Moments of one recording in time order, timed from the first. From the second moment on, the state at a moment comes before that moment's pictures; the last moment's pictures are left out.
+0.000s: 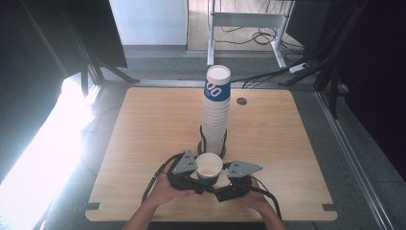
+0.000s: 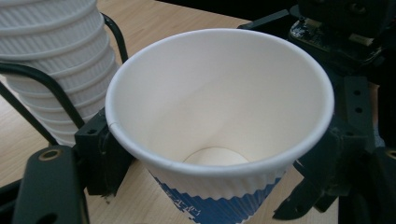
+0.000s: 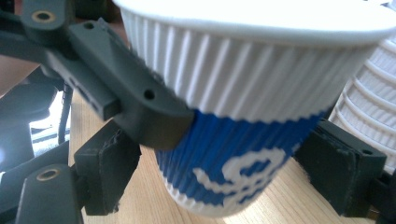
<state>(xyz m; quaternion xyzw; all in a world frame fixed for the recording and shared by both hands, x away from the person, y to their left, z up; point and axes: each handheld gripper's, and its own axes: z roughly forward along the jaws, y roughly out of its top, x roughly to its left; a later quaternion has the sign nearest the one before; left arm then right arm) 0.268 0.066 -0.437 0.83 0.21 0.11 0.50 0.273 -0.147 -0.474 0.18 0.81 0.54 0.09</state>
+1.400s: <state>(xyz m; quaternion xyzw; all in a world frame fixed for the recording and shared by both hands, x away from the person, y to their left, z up) 0.274 0.109 -0.430 0.77 0.31 0.14 0.54 0.278 -0.177 -0.463 0.22 0.77 0.57 0.17</state>
